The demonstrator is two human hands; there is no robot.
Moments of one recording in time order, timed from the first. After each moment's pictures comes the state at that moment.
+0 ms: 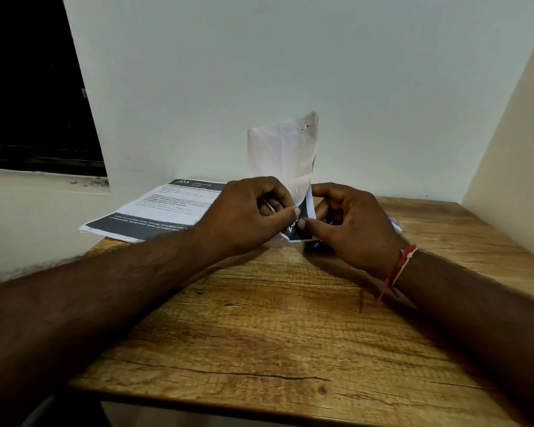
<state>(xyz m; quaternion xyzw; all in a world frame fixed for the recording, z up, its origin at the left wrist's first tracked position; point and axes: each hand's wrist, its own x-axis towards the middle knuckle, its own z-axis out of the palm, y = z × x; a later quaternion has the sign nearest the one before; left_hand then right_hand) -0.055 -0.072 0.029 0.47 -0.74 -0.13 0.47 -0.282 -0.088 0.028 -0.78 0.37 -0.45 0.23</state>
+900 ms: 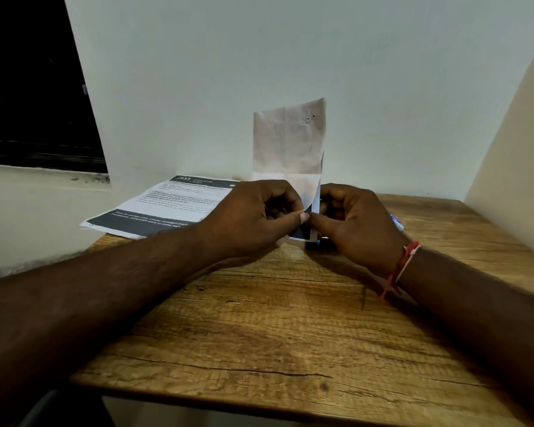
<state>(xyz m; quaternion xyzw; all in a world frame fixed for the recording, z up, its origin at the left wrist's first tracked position) -0.055 -0.070 0.026 0.41 -0.79 -0.14 0.44 -0.287 -0.101 0.019 -0.78 0.36 -0.44 0.26</state>
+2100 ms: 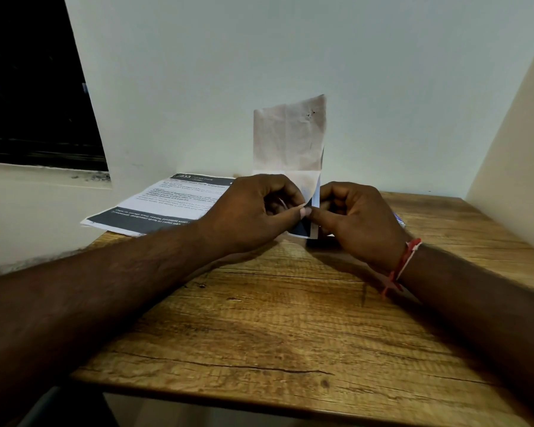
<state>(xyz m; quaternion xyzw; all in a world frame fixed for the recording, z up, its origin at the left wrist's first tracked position) -0.057 -0.072 0.027 0.42 -0.78 -0.13 0.45 -0.283 -0.095 0.024 -0.76 0.38 -0.46 0.26</state>
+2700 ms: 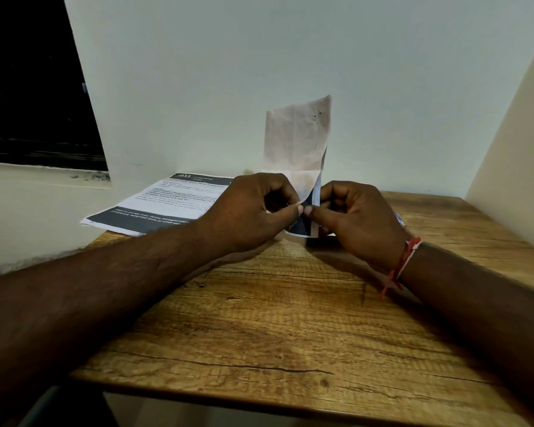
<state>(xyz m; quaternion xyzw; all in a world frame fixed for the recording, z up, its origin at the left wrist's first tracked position) -0.055 -0.071 0.027 0.41 -0.78 -0.12 0.45 -0.283 -0.087 0.031 -0.76 0.41 -0.45 0.25</state>
